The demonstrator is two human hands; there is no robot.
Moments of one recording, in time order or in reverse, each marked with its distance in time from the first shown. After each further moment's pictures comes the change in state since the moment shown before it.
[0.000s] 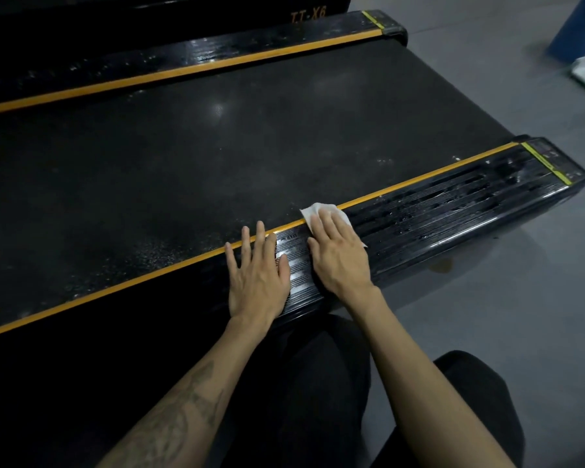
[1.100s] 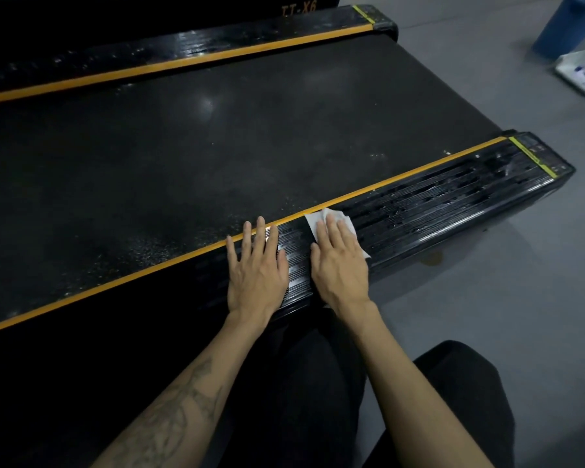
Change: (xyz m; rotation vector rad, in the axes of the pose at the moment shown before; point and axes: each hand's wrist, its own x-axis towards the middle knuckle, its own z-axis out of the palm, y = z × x) left_hand -0.002 0.001 0.003 0.013 0.013 0.059; right_hand -0.032 -0.010 0.003 0.024 0.081 0.148
